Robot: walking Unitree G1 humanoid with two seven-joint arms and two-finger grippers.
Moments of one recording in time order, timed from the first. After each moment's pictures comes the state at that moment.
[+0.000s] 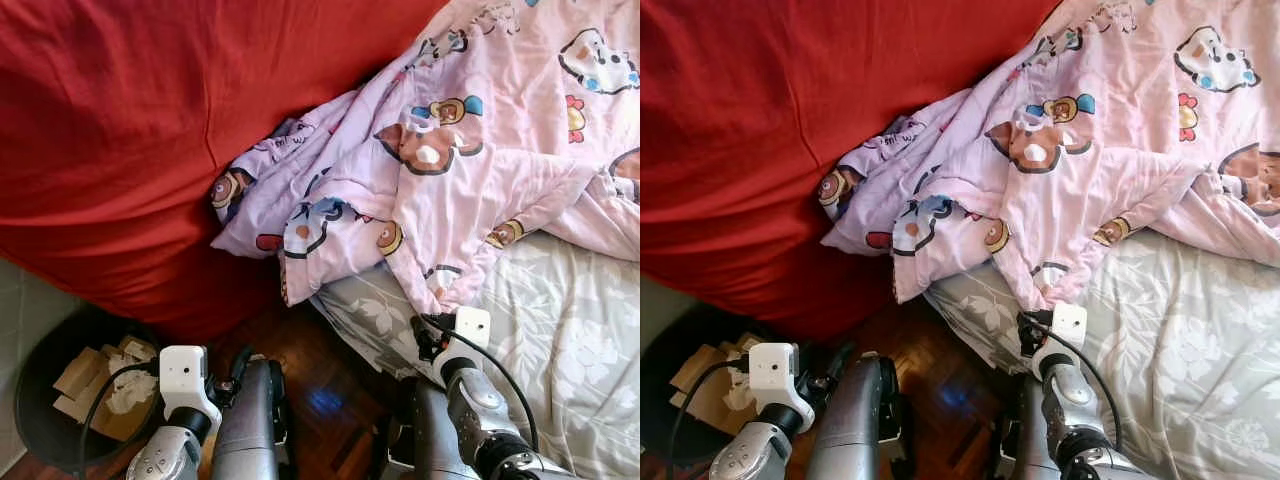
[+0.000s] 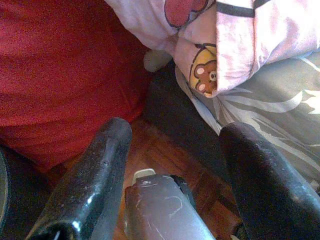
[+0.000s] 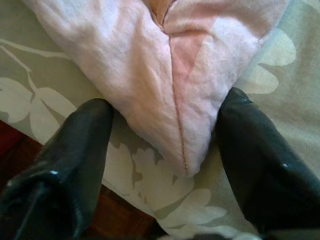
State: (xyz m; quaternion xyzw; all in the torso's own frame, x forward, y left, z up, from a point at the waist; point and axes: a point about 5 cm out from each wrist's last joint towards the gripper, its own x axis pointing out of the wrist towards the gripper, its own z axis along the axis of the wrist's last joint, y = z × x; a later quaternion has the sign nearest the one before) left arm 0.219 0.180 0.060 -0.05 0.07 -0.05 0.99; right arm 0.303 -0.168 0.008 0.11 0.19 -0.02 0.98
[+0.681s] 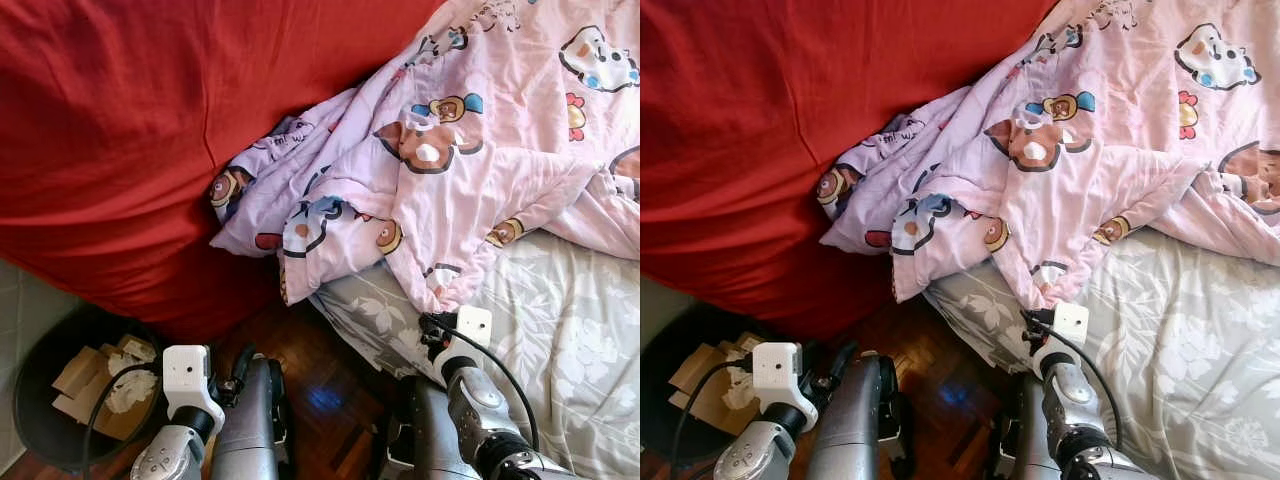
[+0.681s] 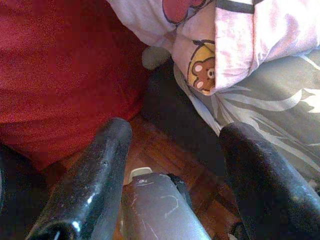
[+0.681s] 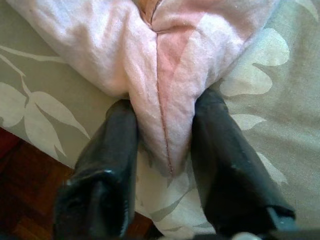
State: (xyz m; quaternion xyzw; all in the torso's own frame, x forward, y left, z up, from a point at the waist) left arm 0.223 0.177 0.057 -0.06 0.08 -0.05 0.99; right arm 0.304 -0.170 0.010 0.11 0.18 -0.02 0.98
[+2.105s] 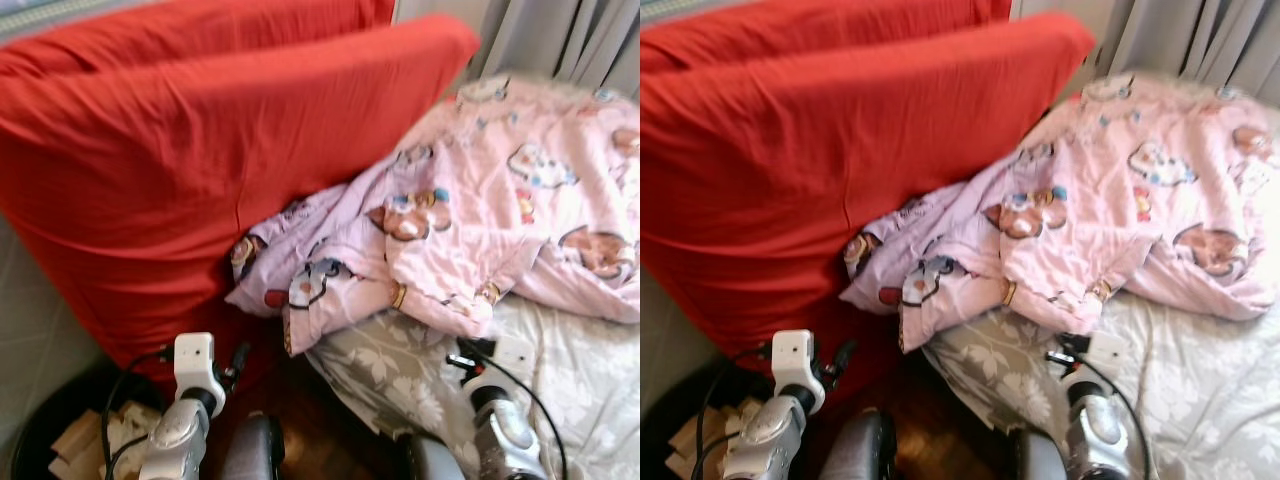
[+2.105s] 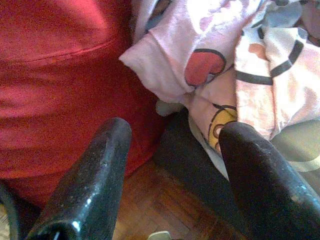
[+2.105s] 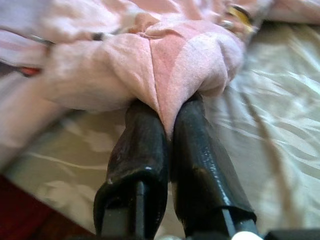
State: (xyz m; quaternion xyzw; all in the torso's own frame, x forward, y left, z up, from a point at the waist) left arm 0.267 0.195 0.006 -0.06 0.15 -0.01 0.99; right arm 0.271 -0.196 -0.005 0.15 0.14 -0.06 0.98
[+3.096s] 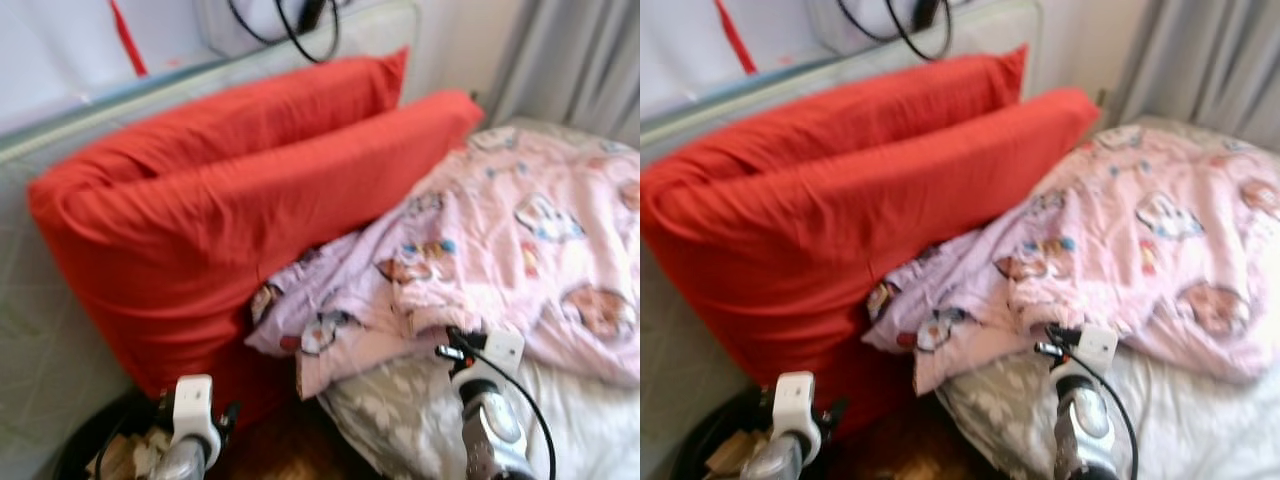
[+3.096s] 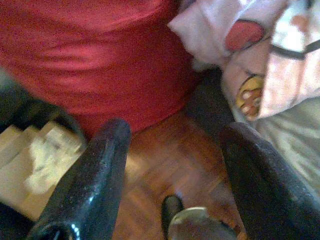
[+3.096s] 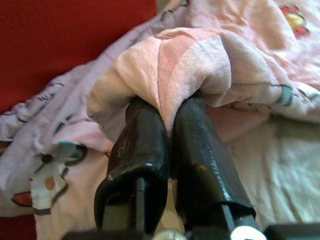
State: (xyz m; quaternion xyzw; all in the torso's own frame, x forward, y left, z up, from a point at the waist) left arm 0.224 0.203 -0.050 -0.04 0.31 0.04 0.95; right arm 0.279 -0.187 0.005 0.15 0.10 -0.06 0.98
